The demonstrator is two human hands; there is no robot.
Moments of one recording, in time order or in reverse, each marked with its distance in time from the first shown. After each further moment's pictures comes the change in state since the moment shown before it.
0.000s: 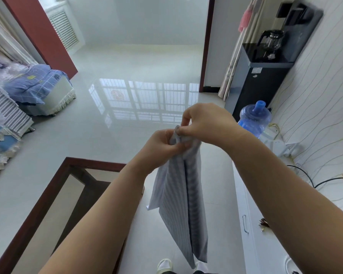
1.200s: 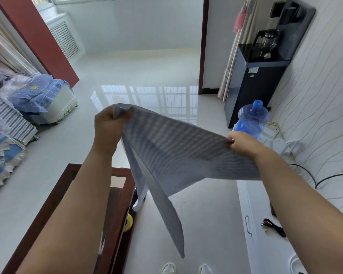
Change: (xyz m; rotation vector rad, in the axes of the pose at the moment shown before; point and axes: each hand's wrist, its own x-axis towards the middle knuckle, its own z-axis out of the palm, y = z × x) left_hand 0.028 -0.001 -0.076 0.084 0.640 0.213; right_hand -0.030 0.154 0.061 0.170 -0.195 0.419
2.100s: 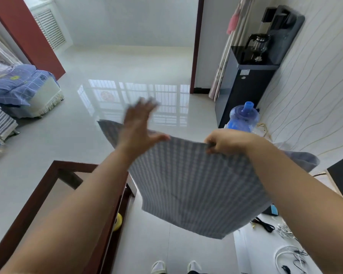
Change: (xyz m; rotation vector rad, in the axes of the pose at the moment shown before) left_hand -0.012 -0.026 0.034 0.729 -0.327 0.444; right_hand -0.023 -0.068 -0.022 -0.304 -0.279 -0.214
